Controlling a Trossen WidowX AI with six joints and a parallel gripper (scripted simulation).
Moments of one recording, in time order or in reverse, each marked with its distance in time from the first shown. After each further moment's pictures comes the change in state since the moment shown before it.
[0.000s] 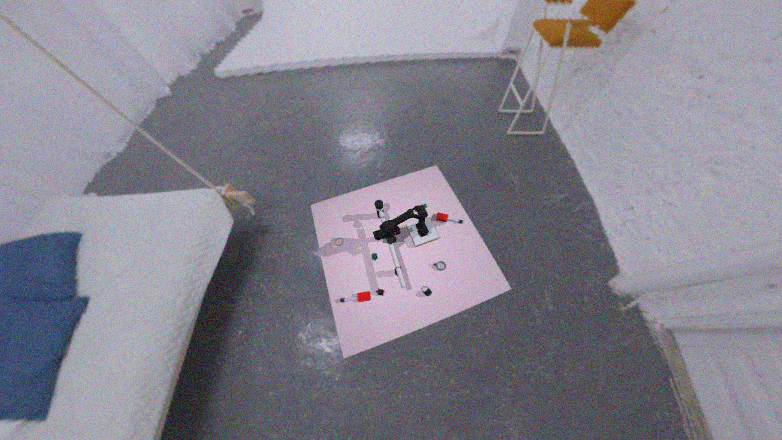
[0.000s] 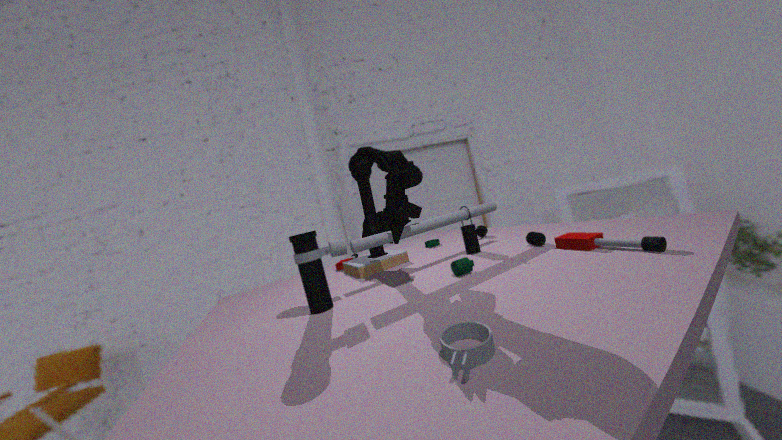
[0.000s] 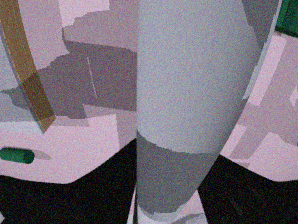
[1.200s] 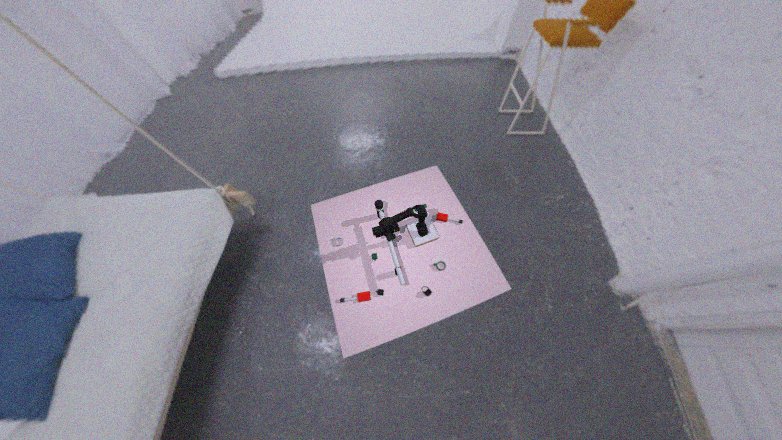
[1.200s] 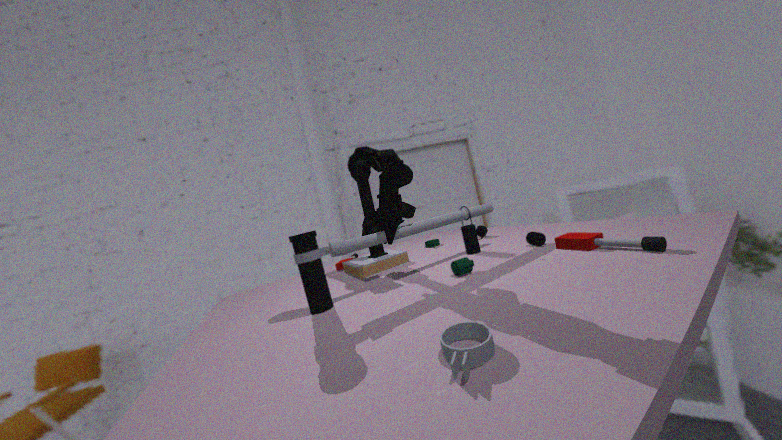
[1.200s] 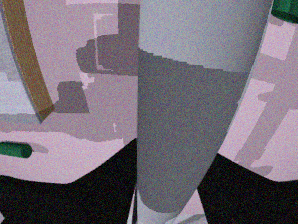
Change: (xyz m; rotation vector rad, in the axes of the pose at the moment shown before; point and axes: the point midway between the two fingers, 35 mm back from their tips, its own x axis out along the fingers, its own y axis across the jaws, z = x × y) arm 0.001 0.000 -0.021 -0.005 -0.016 0.007
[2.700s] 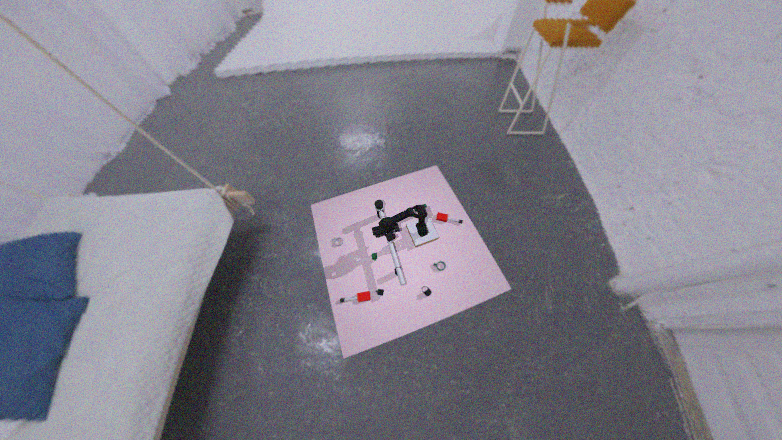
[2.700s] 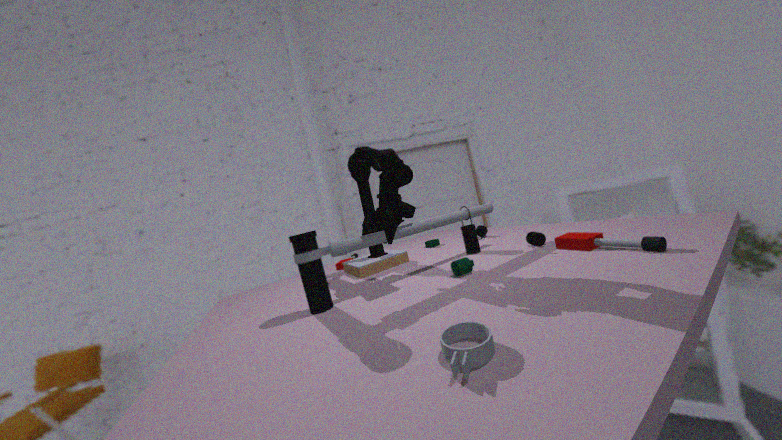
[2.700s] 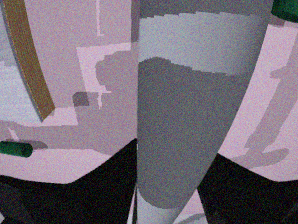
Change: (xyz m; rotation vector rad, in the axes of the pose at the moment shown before) arm -0.001 0.000 -0.001 0.001 0.003 0.001
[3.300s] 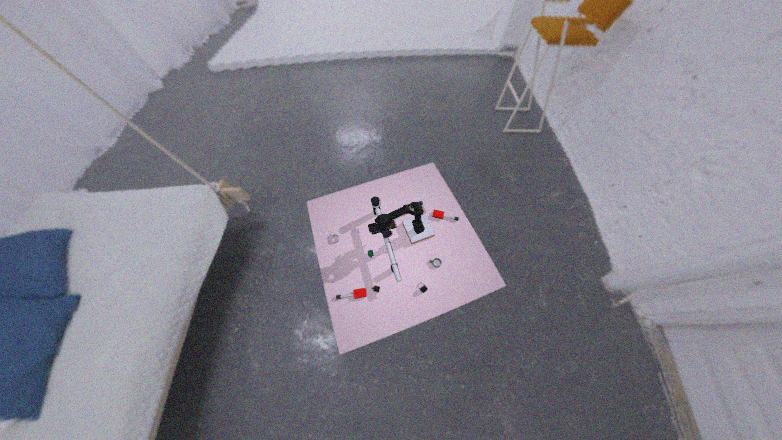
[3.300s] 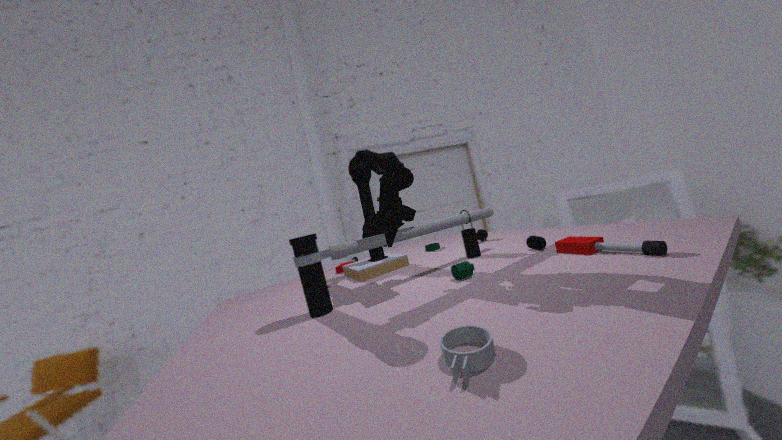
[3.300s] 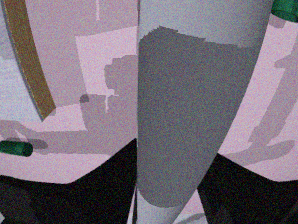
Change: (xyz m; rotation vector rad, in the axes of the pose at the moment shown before) arm -0.001 0.000 0.000 0.000 0.002 0.001
